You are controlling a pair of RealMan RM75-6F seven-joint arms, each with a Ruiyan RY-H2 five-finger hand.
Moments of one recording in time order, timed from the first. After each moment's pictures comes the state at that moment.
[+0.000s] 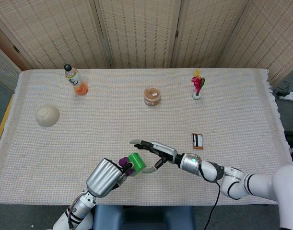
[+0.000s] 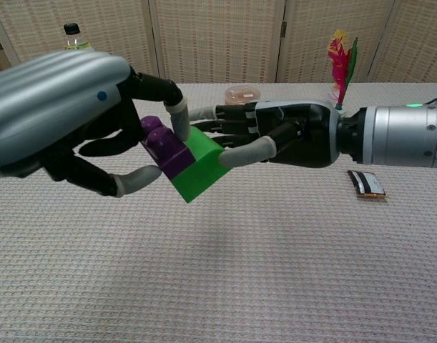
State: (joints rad) left arm -0.48 -1.54 -0.05 -1.96 1.67 1.25 0.69; right arm 1.00 -1.44 -0.06 -1.39 -1.75 0.91 1.64
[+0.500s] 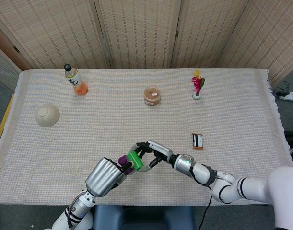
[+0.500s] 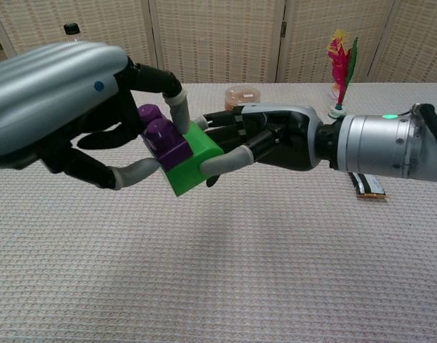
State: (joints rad) left arm -0.48 -1.53 -0.06 -1.96 1.68 1.25 0.68; right arm 0.98 -1.49 0.00 -1.44 -1.57 0.84 1.37
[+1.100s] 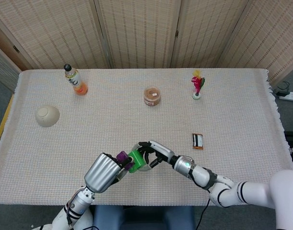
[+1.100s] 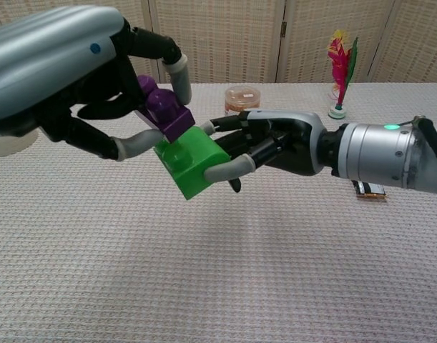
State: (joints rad) left arm -0.50 -1.51 -0.11 -1.96 1.68 1.26 0.66; right arm 0.93 -1.52 0.03 -1.46 -1.49 0.82 1.20
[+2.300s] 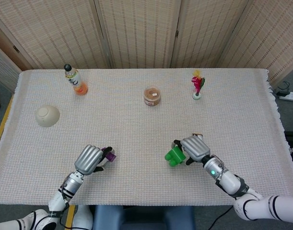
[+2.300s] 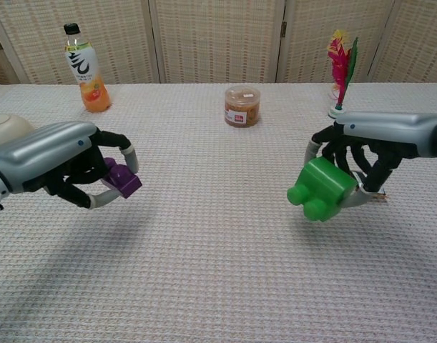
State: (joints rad) left arm -0.52 -1.59 -0.07 -1.44 1.55 1.17 0.10; right arm 0.76 -1.28 -0.02 -1.69 -1.17 0.91 -0.11
